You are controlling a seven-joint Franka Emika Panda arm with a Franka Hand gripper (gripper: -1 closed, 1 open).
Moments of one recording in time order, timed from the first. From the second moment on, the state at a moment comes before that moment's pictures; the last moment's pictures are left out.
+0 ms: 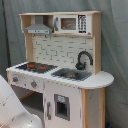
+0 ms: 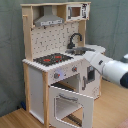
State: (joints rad) arm -1.05 -0.48 2.60 -1.39 -1.05 1.10 0.19
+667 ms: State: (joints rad) arm -1.07 -0.63 2.60 -1.31 -1.14 1.16 0.16
